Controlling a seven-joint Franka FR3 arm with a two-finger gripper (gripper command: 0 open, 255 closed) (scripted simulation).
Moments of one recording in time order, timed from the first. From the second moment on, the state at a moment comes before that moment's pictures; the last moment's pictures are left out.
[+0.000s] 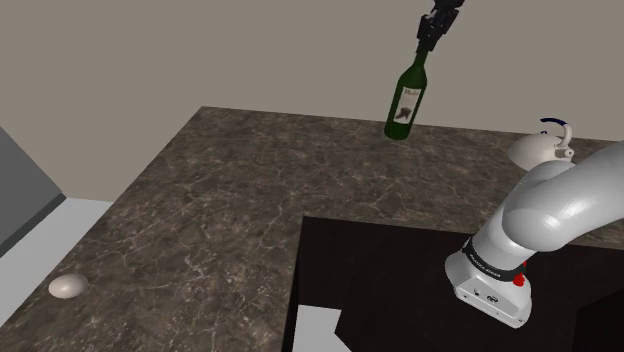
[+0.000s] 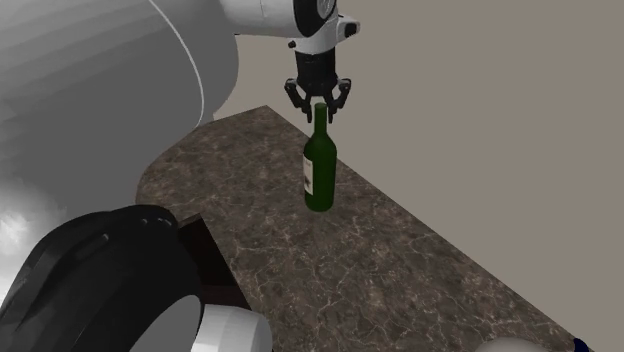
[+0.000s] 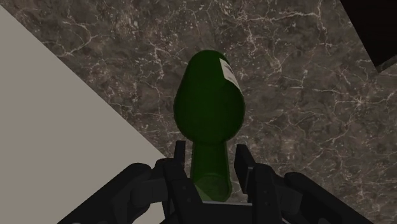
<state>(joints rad) -0.06 -0.44 -0.29 -1.96 -0.15 1.72 -0.20</state>
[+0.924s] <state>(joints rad) -0.05 -0.36 -0.29 -1.70 -0.13 1.54 -0.22</state>
